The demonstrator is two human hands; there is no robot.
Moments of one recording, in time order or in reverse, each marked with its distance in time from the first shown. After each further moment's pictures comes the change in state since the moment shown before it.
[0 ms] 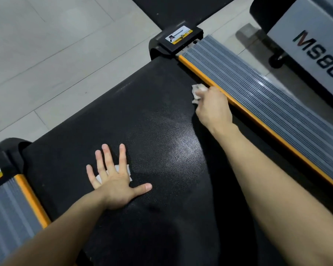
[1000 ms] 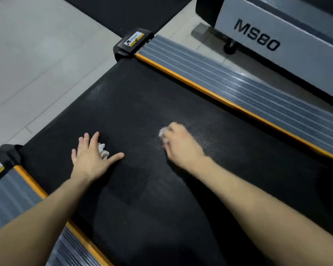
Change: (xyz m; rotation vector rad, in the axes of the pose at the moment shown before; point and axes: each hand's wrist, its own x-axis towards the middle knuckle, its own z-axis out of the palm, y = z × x) left_hand -0.014 -0.017 0.017 -0.109 0.543 0.139; right_hand -0.216 -0.007 -0.024 0.080 -0.074 -0.184
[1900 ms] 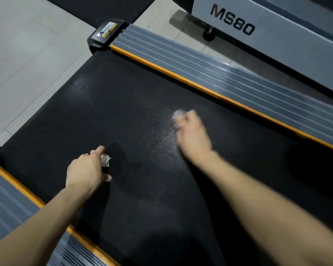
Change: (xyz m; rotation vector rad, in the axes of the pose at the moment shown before) left_hand -0.069 0.052 -0.003 0.470 -0.137 0.156; right_hand -0.050 0.043 -0.034 0.081 0.269 0.356
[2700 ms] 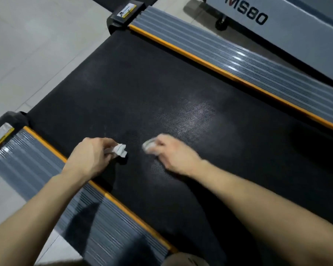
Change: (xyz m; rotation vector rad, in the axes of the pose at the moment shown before) left_hand -0.073 -0.051 0.010 -0.277 0.119 0.205; right_hand -0.118 -0.057 0.028 0.120 -0.432 -0.621
